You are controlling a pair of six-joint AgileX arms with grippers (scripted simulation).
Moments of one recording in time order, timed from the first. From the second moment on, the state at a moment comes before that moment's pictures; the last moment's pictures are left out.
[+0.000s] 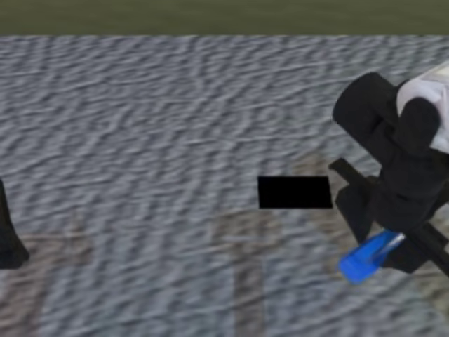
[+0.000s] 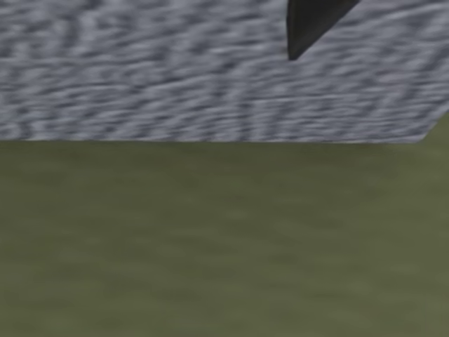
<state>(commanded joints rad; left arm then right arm) 0.00 0.00 0.00 0.00 0.00 0.00 0.57 1.68 1.14 -1.04 0.00 1.53</state>
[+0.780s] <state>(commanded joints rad) 0.00 0.00 0.00 0.00 0.00 0.00 0.56 1.89 1.46 -1.18 0.00 1.72</state>
